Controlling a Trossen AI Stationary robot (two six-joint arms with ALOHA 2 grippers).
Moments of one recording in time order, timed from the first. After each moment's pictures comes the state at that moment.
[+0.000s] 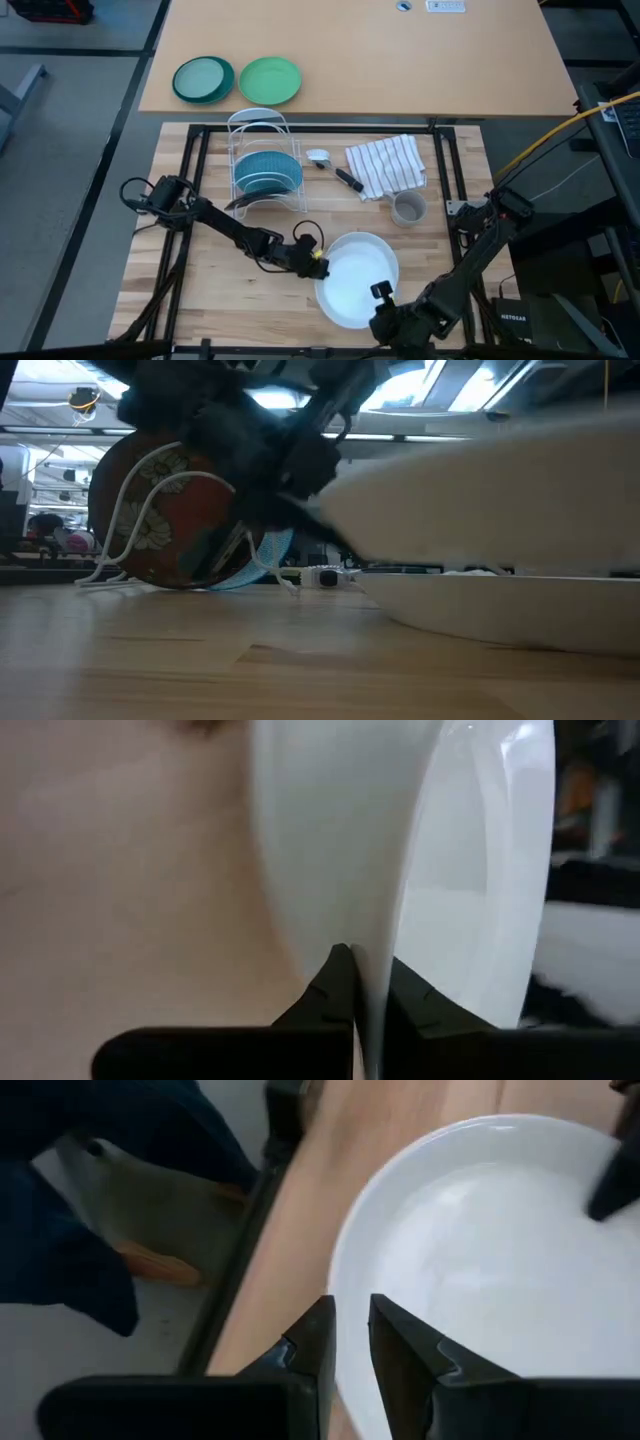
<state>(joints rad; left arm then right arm) -0.35 1.92 1.03 0.28 -0.13 -1.53 0.86 1.80 1.43 -0.70 0.28 0.44</state>
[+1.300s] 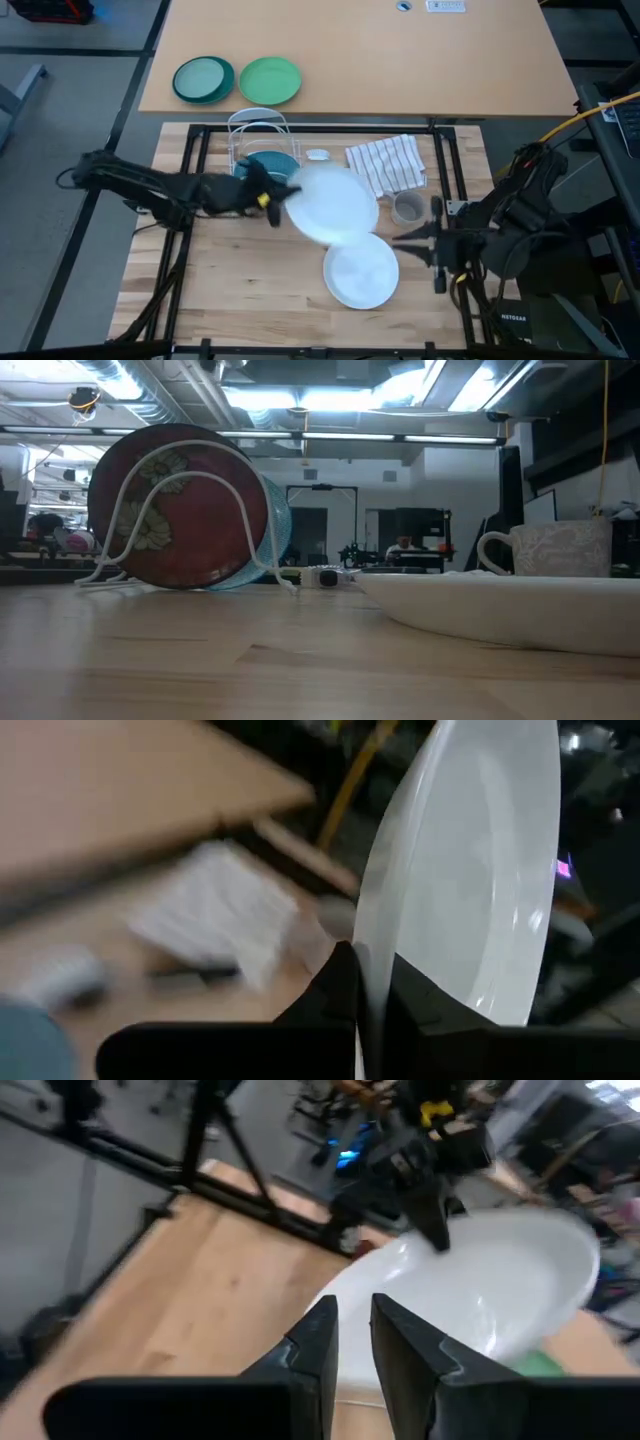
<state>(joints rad) -0.21 1.18 1.03 -0.07 -0.57 -0.55 0.86 1.21 1.43 -0.68 0.84 -0.07</state>
